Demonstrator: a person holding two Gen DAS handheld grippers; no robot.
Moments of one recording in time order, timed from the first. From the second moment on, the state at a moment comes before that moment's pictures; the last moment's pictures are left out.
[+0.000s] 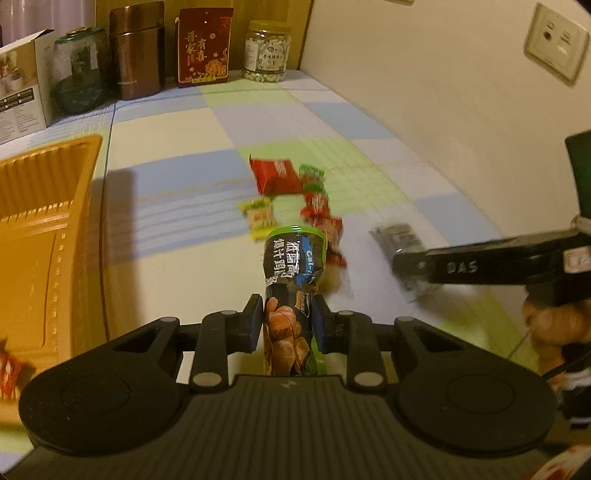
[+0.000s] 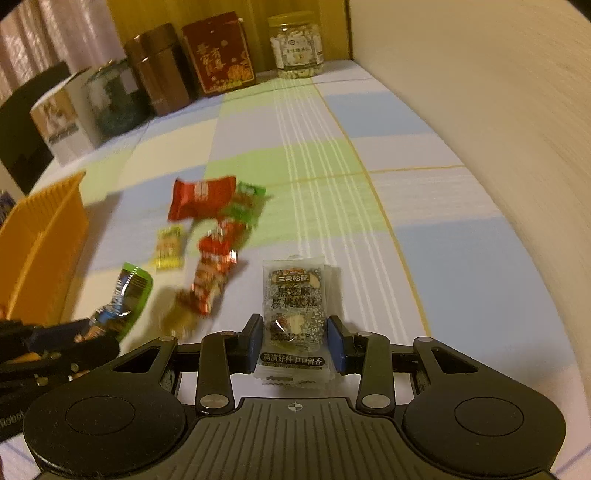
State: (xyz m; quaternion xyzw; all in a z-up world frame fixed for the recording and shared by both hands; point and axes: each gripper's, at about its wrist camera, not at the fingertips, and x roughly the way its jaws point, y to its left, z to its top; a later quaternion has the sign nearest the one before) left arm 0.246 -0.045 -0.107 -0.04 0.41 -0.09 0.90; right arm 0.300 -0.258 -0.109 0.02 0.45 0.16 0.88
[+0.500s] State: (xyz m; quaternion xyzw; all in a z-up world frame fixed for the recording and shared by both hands) left arm 0.241 -0.051 -0.128 -0.01 0.42 -0.09 0.90; right arm 0.283 -0.249 -0.112 -0.03 0.45 0.16 0.88
